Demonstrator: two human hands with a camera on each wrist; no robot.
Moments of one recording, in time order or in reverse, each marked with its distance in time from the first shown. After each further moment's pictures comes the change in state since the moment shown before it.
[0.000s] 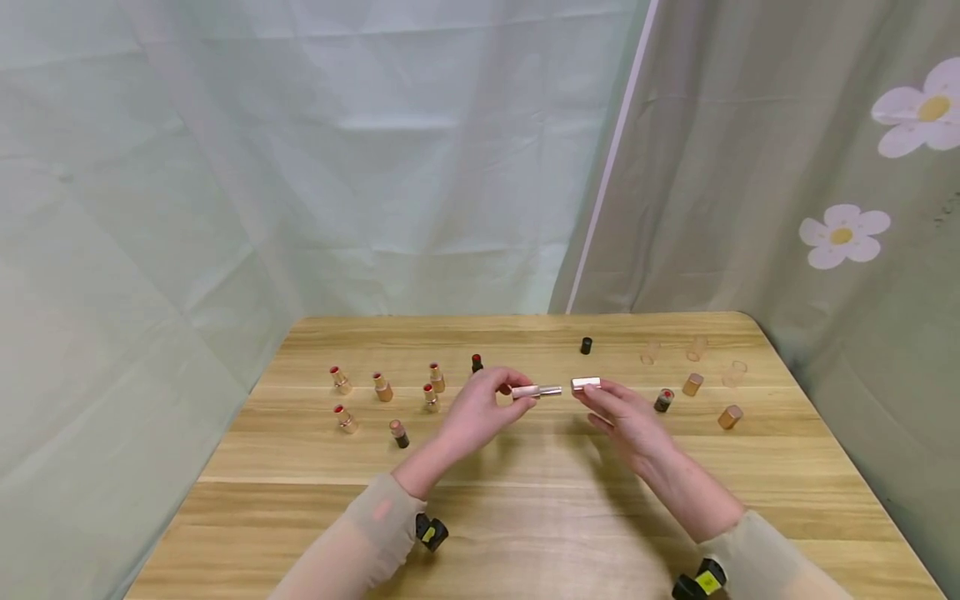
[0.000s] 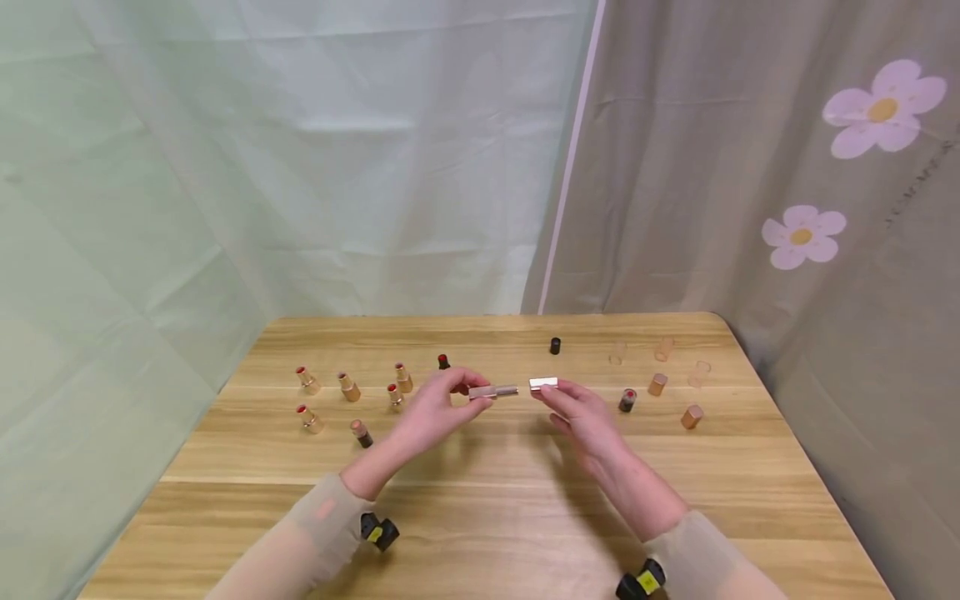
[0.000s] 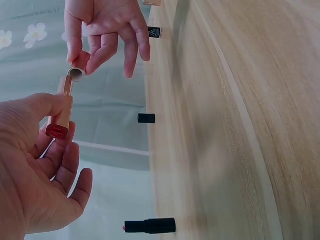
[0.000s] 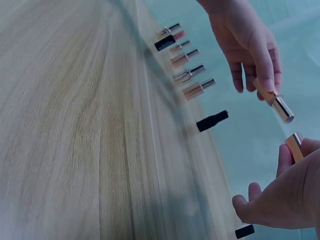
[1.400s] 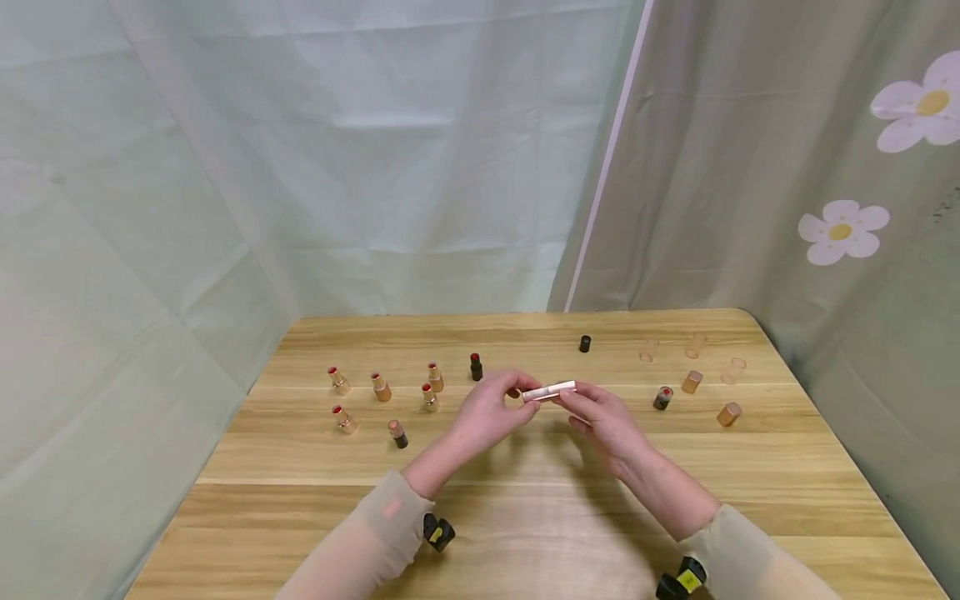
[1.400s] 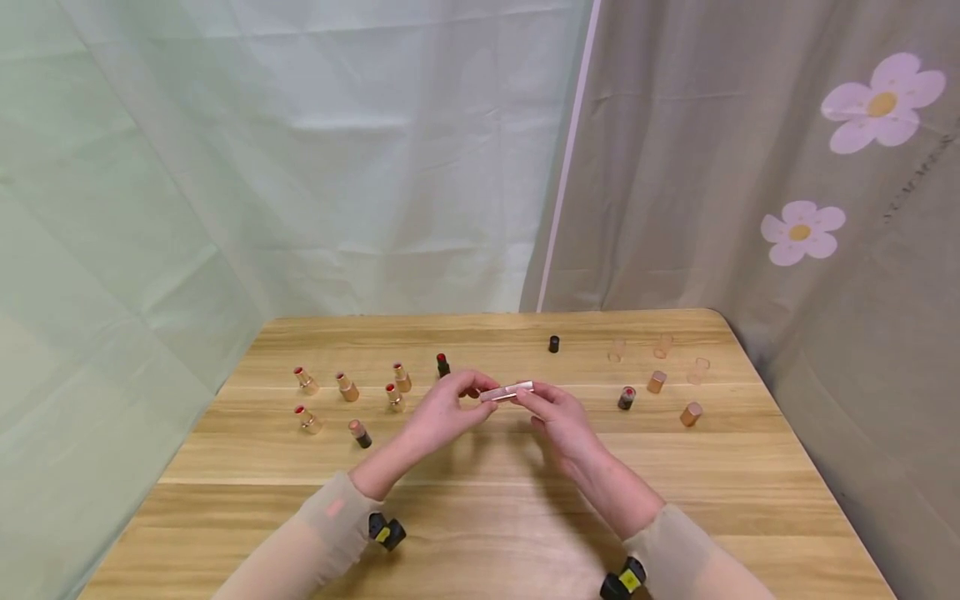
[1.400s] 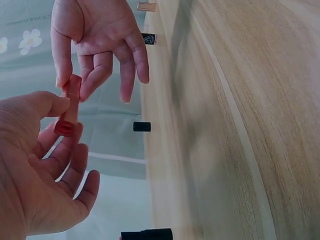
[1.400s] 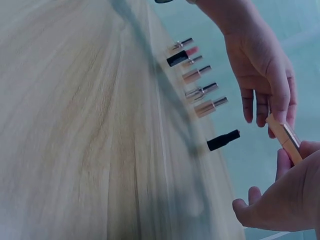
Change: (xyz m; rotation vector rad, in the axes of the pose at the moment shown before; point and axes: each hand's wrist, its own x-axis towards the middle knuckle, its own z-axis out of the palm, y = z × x) left_hand 0.004 0.000 0.012 0.014 -0.038 0.003; right_hand 0.003 0.010 0.027 -0.097 -0.003 -0.005
